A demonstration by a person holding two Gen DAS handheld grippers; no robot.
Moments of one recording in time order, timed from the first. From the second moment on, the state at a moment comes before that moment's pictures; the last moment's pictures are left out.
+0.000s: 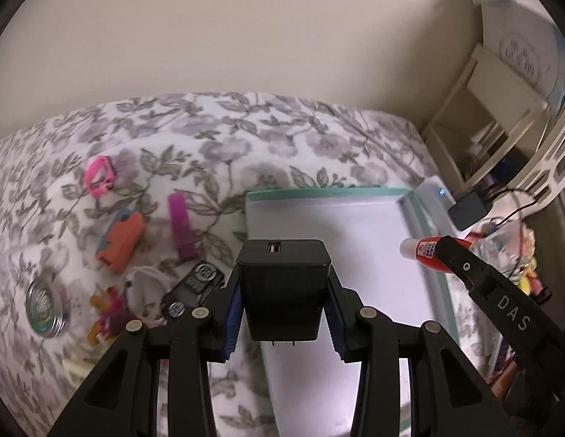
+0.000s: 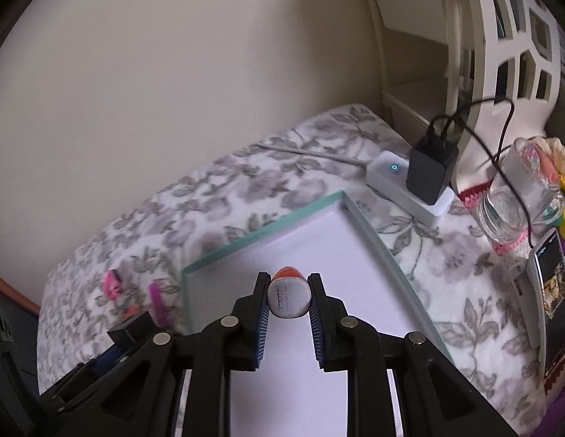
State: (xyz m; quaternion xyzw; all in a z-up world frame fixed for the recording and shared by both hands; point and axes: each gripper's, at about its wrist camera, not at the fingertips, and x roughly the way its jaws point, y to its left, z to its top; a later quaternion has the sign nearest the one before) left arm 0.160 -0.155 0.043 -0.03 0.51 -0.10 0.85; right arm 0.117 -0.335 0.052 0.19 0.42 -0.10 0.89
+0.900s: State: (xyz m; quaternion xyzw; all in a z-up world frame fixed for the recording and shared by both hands) left arm 0.190 -0.191 -0.015 0.02 0.54 -0.10 0.83; right arm 0.141 -0.352 0.000 0.15 0.49 -0.09 0.86
